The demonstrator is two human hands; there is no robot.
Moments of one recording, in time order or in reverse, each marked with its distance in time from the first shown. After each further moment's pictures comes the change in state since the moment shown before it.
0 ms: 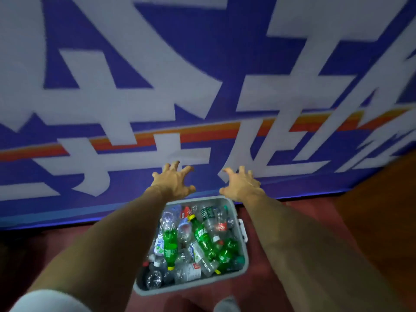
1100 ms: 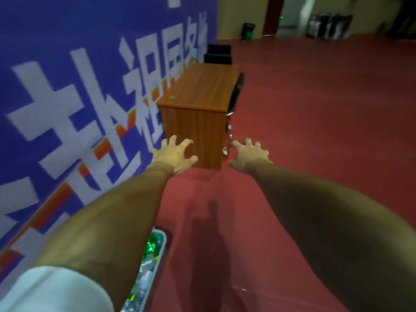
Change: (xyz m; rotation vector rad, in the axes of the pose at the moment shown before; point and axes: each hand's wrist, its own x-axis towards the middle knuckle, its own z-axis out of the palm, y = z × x) left_hand -0.380 0.282 -0.180 0.202 0.086 1.078; right_hand -0.607 0.065 -0.081 0.334 0.425 1.071
